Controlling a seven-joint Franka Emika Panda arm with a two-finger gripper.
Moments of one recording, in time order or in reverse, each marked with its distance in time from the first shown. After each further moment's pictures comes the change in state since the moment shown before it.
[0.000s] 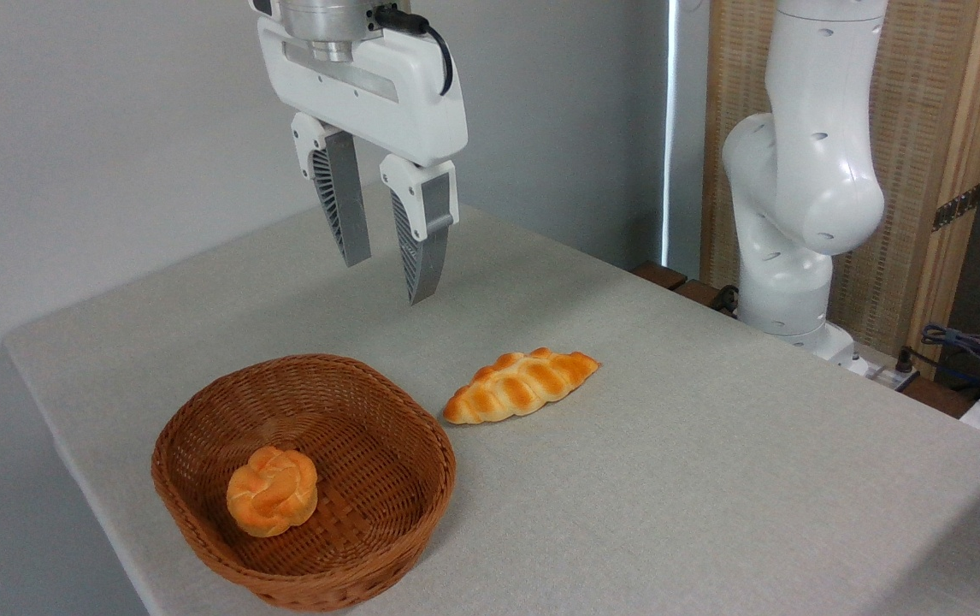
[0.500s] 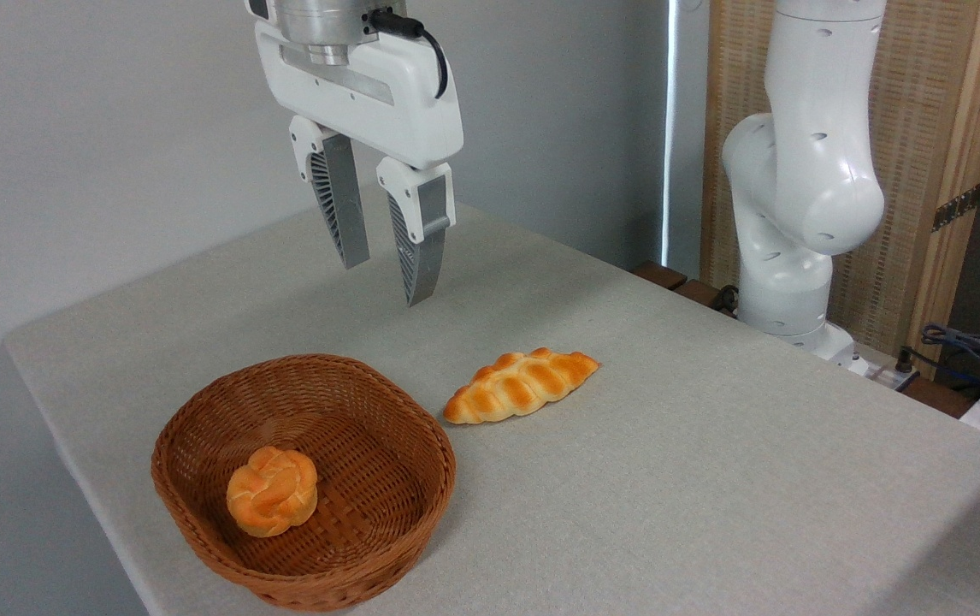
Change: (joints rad) arm 0.000 0.007 -0.004 0.001 0.000 -0.001 0.000
